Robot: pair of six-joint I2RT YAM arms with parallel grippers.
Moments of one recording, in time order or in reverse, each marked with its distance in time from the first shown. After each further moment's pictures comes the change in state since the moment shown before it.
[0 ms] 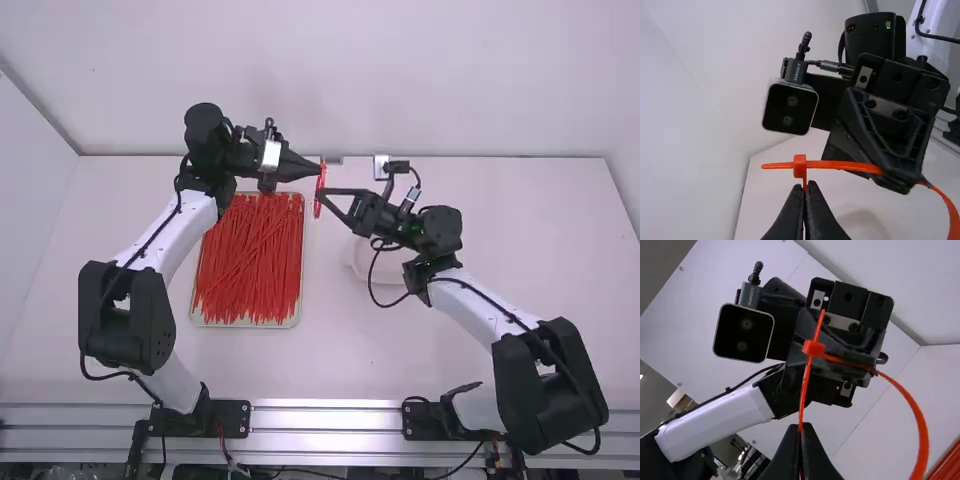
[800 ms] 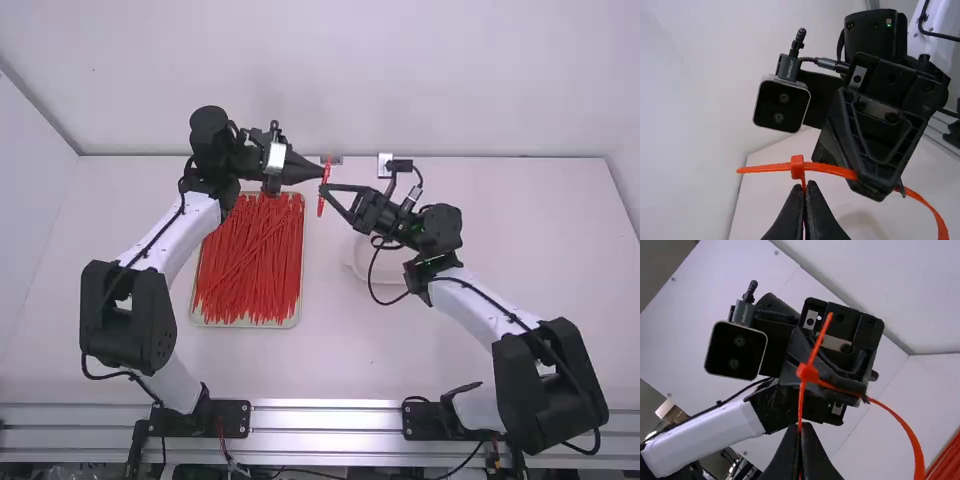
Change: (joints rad) left arm -0.018 0.000 -0.016 -0.012 -0.024 0.000; right arm -0.004 0.000 0.008 -0.041 0.045 -0.038
